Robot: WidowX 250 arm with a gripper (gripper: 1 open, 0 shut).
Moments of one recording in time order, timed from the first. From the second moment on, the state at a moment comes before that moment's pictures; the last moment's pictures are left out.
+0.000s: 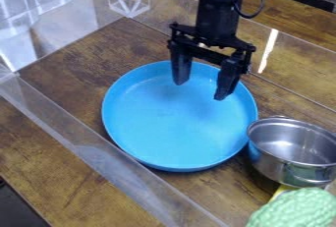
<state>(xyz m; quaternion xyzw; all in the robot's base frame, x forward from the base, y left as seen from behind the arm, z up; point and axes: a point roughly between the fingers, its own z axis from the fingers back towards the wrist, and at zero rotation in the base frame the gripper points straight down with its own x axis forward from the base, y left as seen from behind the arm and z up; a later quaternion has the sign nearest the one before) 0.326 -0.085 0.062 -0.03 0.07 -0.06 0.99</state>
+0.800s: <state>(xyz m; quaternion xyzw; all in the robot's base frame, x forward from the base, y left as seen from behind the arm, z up) 0.345 -0.098 0.050 -0.03 0.06 -0.08 0.99</state>
